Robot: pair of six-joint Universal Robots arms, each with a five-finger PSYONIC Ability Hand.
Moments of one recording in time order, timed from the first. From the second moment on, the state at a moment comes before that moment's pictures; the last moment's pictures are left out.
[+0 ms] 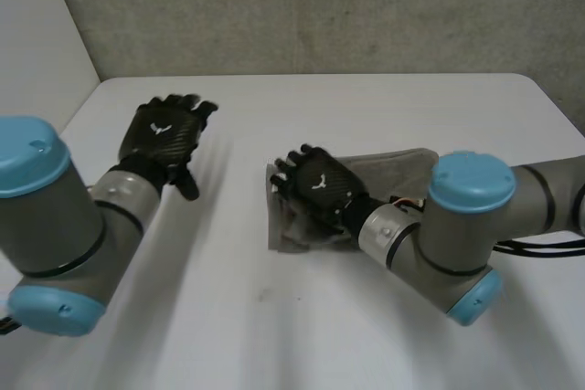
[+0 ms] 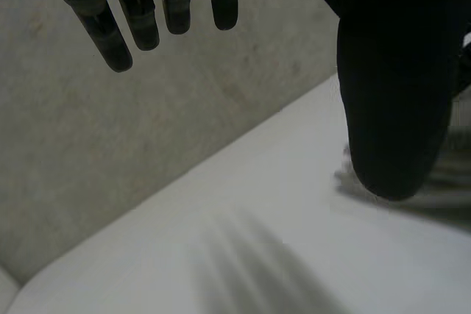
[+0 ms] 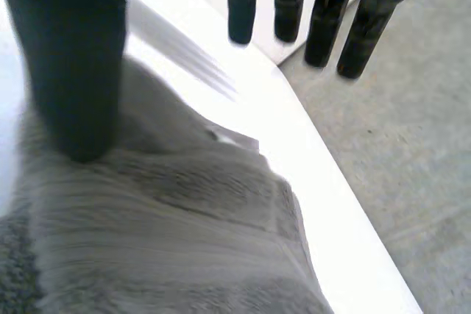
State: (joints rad) left arm 4.27 -1.87 -1.64 3.44 -1.57 3.38; right arm 2.12 -0.90 1.42 -0.35 1.09 2.49; left_hand 0.18 0.17 0.17 0.17 0.03; right_hand 0.28 0.30 0.30 0.30 0.14
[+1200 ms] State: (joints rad) left arm 4.10 -1.87 -1.65 3.53 -1.64 3.21; right arm 1.86 -1.14 1.51 -0.34 1.19 2.67; left_hand 0.18 0.17 0.18 0.18 0.03; right_hand 1.05 1.18 1.19 1.20 0.93
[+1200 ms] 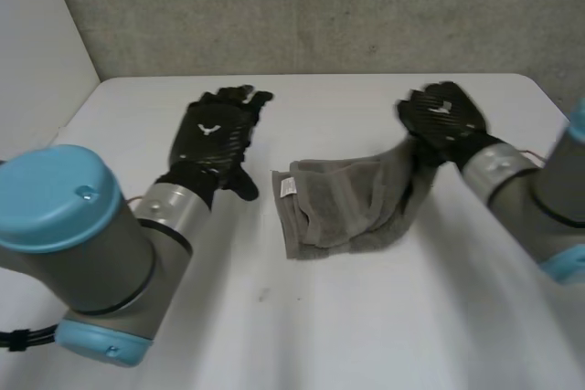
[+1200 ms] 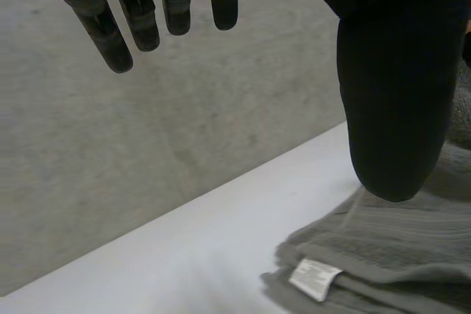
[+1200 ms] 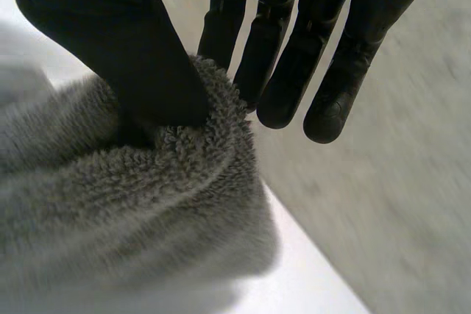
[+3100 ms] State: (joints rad) left arm 4.28 -1.50 -1.32 2.86 -1.72 3.20; right arm 1.87 -1.48 1.25 0.22 1.51 3.03; left_hand 0.18 0.17 0.17 0.17 0.03; right_hand 0.25 0.25 0.22 0.24 0.06
